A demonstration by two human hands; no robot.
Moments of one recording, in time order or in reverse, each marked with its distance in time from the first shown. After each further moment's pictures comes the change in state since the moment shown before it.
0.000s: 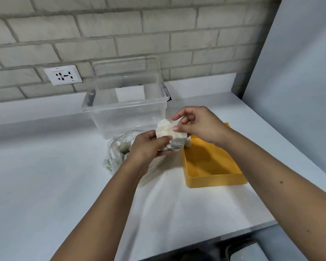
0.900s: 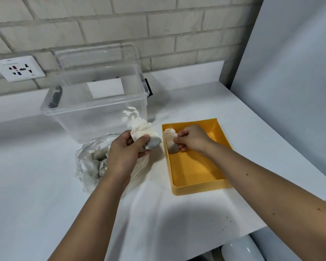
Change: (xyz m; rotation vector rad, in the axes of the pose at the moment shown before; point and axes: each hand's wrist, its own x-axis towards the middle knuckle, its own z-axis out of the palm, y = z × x) left_hand 0.029 -0.022 0.006 -0.012 0.160 0.085; right_hand 0.036 0.110 0.009 0.039 0.094 0.454
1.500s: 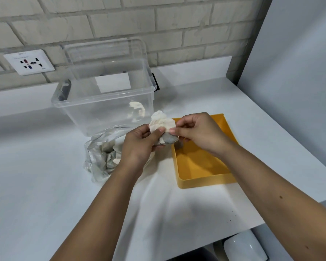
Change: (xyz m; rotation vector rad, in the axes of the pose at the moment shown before) left_hand -0.008 0.006 0.013 -0.001 -0.096 -0.017; right_hand -0.057 -0.039 -0.004 0.130 -0.018 -0.293
